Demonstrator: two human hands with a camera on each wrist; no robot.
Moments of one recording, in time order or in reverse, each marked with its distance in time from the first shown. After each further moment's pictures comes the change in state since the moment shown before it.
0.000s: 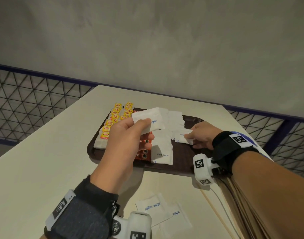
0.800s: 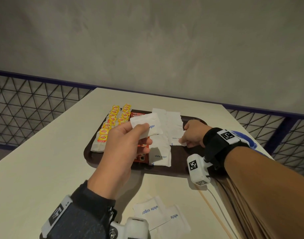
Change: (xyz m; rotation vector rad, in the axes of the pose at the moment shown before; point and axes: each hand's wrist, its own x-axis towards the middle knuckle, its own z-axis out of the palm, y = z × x) left_hand 0.003 -0.006 0.003 0.030 0.001 -0.021; right_hand 0.003 -0.010 0.011 -0.227 -0.012 -0.112
